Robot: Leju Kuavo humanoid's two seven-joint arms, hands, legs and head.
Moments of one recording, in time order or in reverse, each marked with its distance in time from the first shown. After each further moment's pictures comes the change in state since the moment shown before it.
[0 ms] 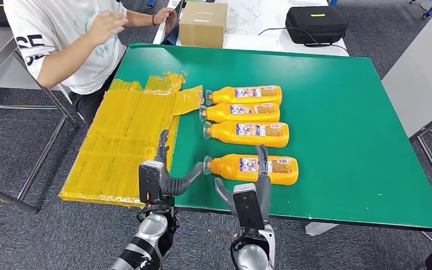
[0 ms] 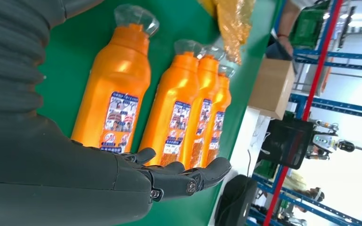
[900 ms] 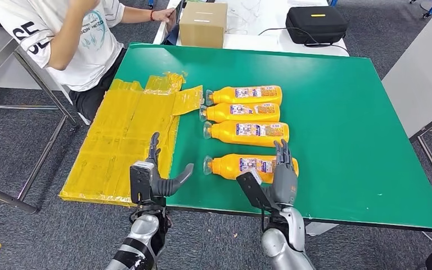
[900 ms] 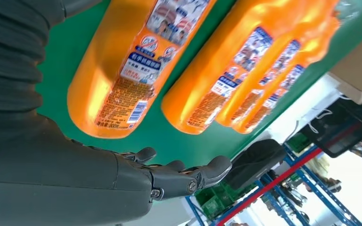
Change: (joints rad) left arm 0.017 0.005 0.113 -0.001 -0.059 -0.086 0.004; right arm -0.137 -0.114 -0.162 0.177 0.443 0.071 0.238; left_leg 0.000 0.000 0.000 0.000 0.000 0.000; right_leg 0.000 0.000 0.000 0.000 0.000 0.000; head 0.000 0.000
